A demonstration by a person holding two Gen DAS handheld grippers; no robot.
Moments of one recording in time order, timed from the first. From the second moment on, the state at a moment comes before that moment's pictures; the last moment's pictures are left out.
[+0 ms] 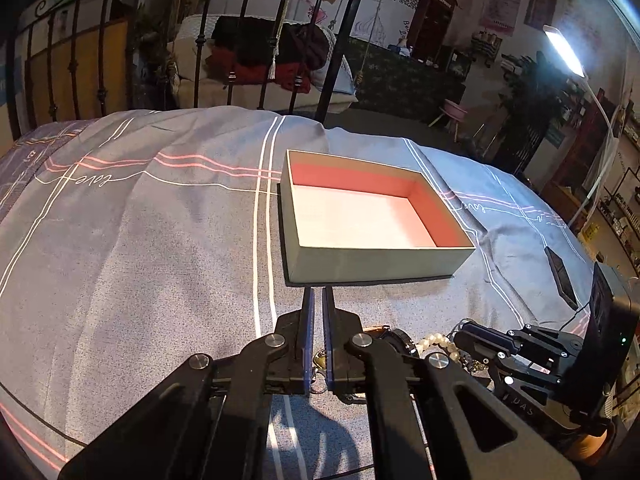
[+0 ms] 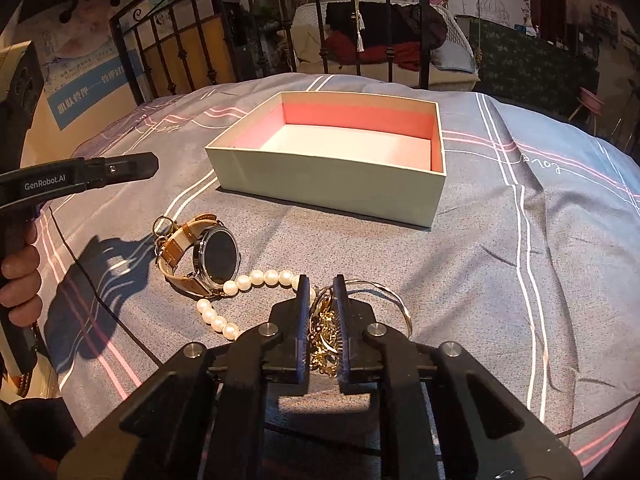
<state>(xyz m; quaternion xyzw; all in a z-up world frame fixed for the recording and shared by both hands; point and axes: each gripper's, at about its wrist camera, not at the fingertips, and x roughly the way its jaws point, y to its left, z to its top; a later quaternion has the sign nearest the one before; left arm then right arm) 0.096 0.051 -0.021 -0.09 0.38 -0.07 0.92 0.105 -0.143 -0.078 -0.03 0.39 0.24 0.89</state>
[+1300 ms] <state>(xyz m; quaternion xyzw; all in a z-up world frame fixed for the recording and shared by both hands) 0.123 0.063 -0.005 -0.19 0.38 -0.13 0.89 0.117 -0.149 -0.052 -0.01 0.35 0.25 0.90</state>
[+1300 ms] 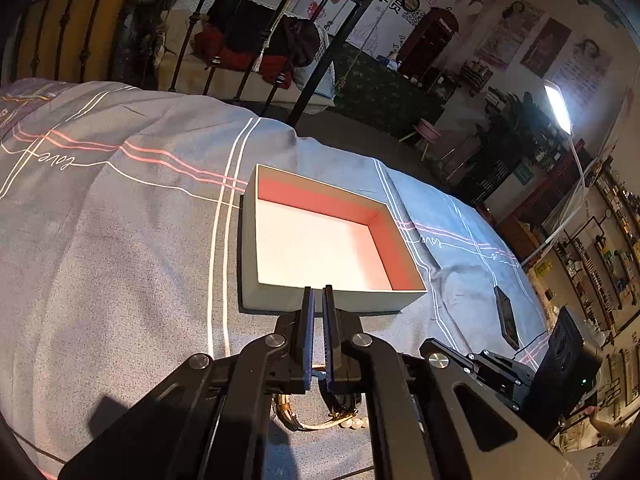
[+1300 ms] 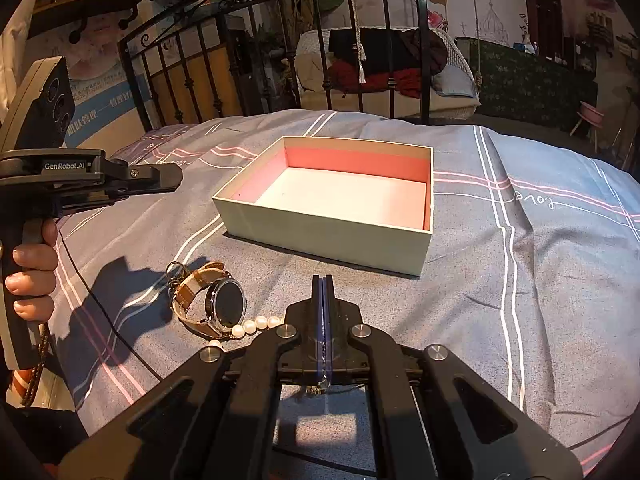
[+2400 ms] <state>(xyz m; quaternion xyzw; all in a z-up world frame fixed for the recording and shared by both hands) 0.129 0.055 -0.012 -0.07 0.39 -0.04 0.92 0.165 -0.138 -0.035 -0.05 0.33 0.20 0.92</state>
